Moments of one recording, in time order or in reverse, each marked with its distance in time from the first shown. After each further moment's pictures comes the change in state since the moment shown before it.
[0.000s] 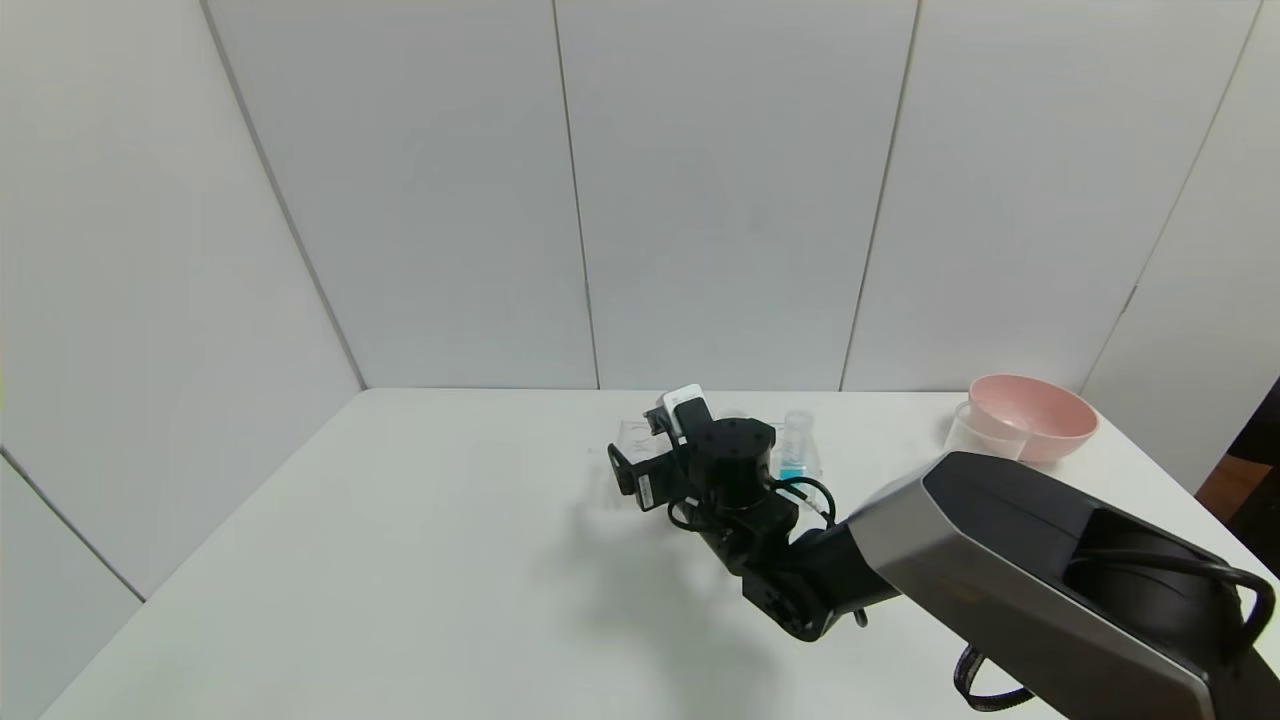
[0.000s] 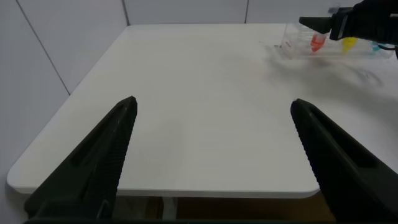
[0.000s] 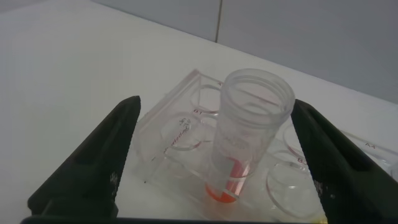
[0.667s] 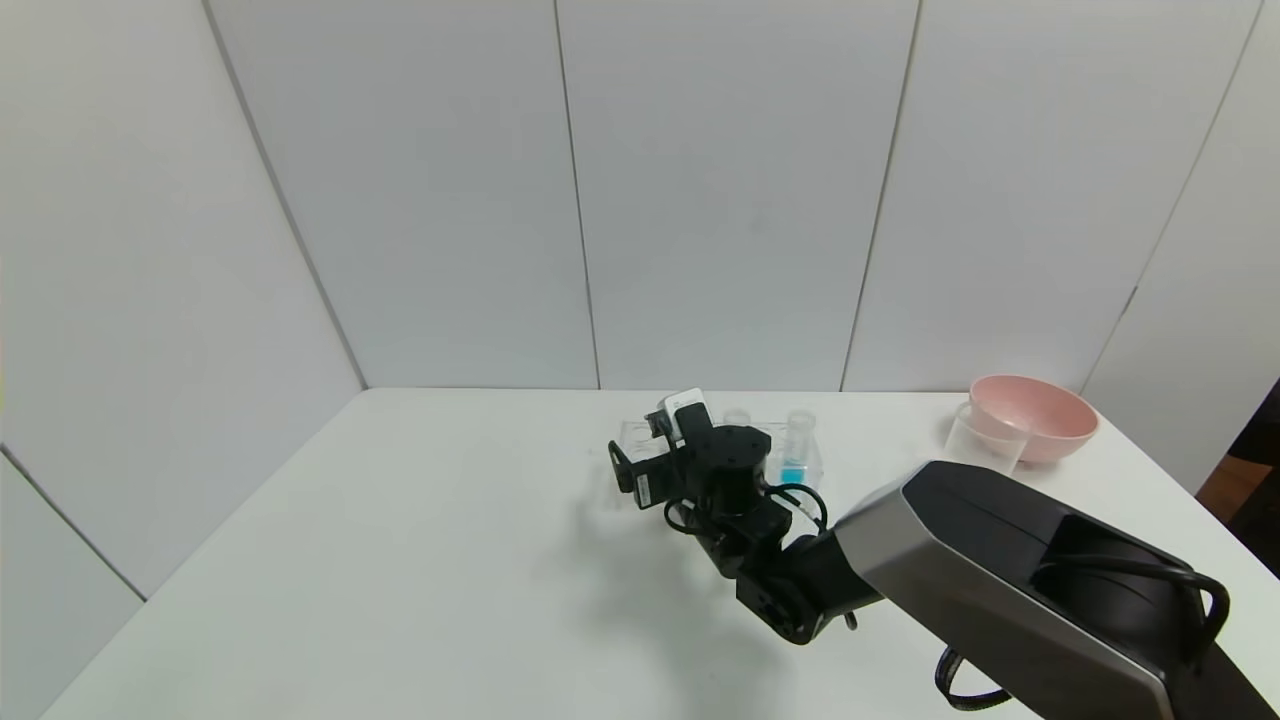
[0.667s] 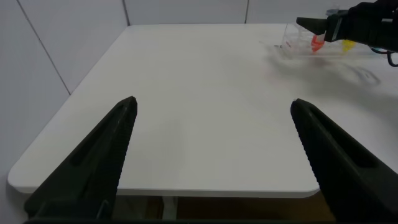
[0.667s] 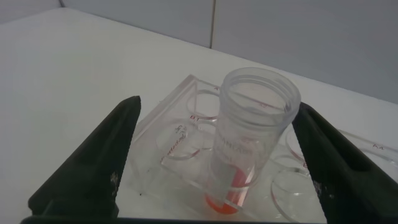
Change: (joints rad) left arm 0.000 0.000 0.000 0.000 0.000 0.000; right arm -0.019 0.041 -0.029 -0.055 -0.050 0.004
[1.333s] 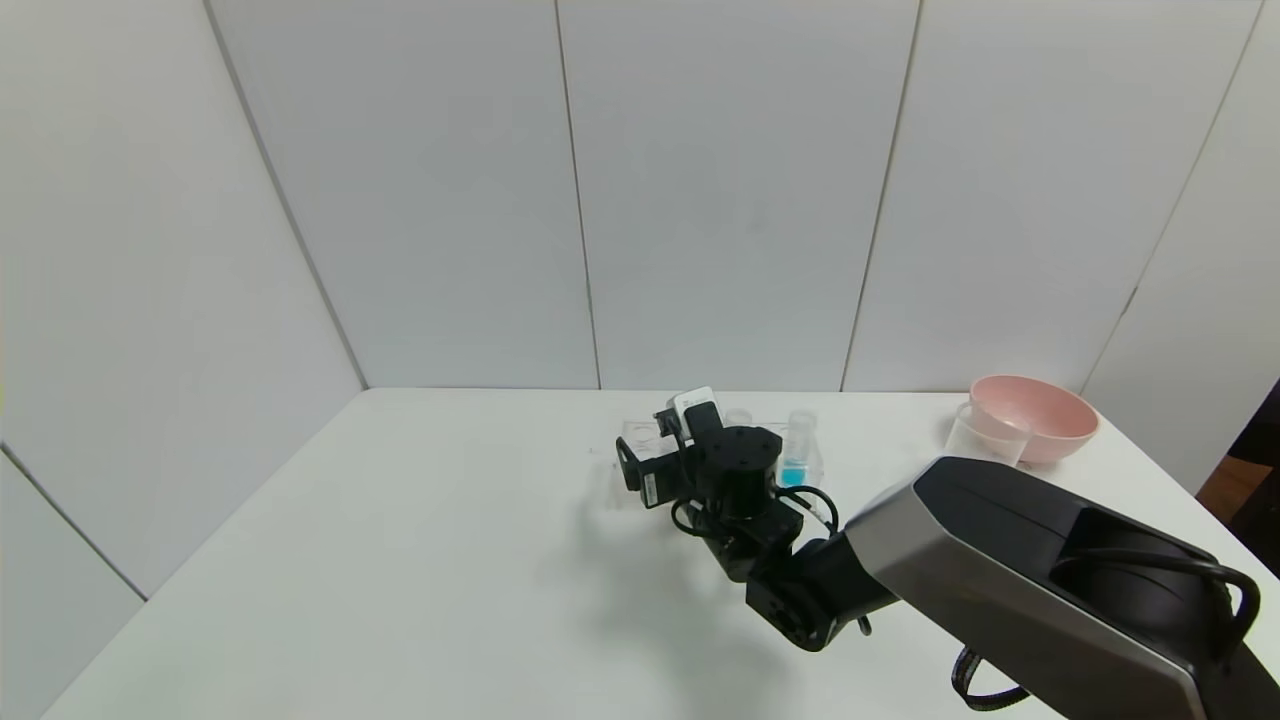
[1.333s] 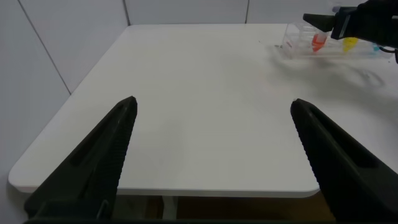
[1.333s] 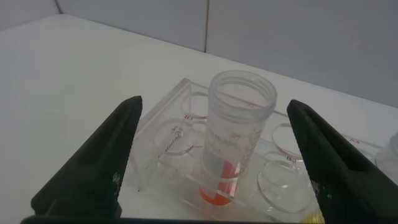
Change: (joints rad) left arm 0.000 0.000 0.000 0.000 0.000 0.000; right arm -0.008 -0.035 0.073 -0.051 -0.020 0.000
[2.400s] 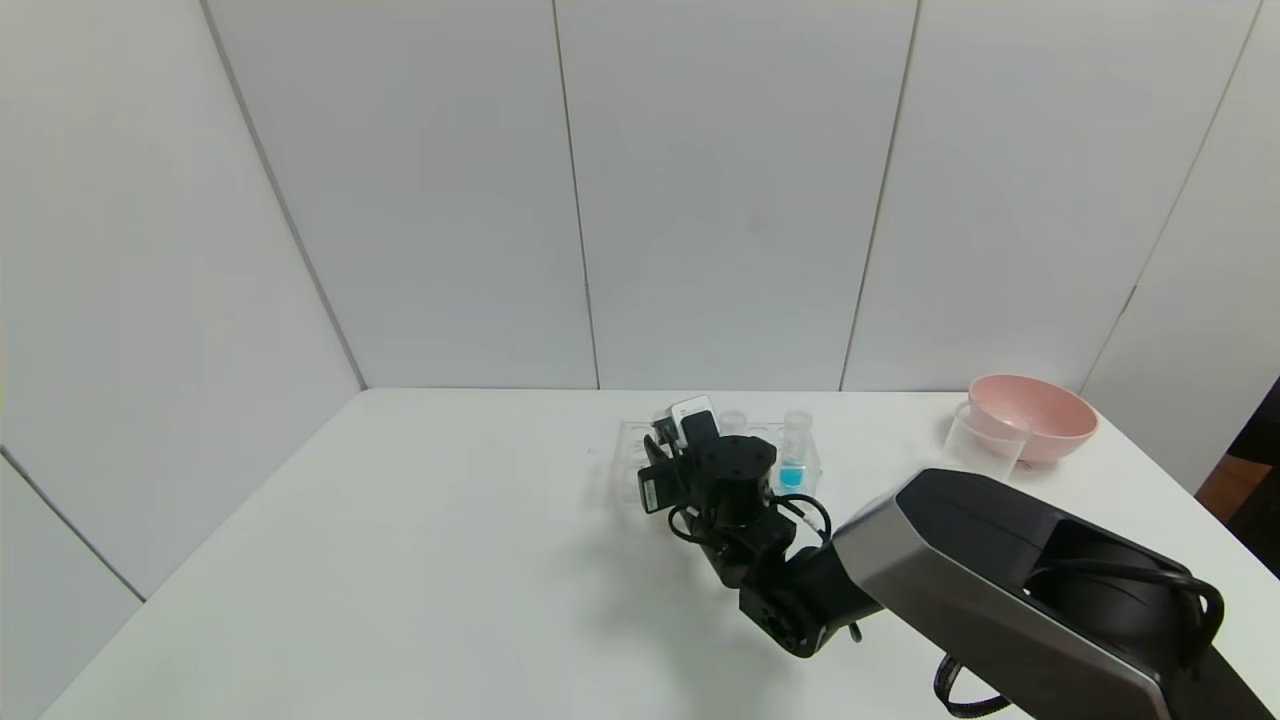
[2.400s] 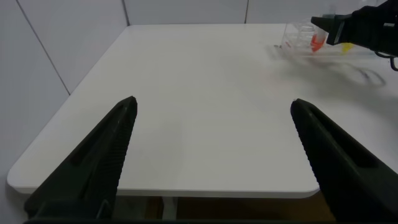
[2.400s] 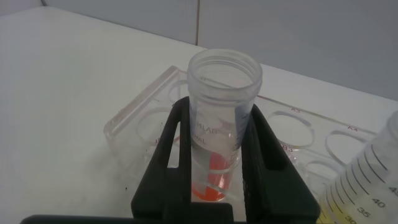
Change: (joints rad) left arm 0.000 0.000 0.000 0.000 0.000 0.000; right arm 0.040 0.040 -0.033 -0.001 -0.005 -0.006
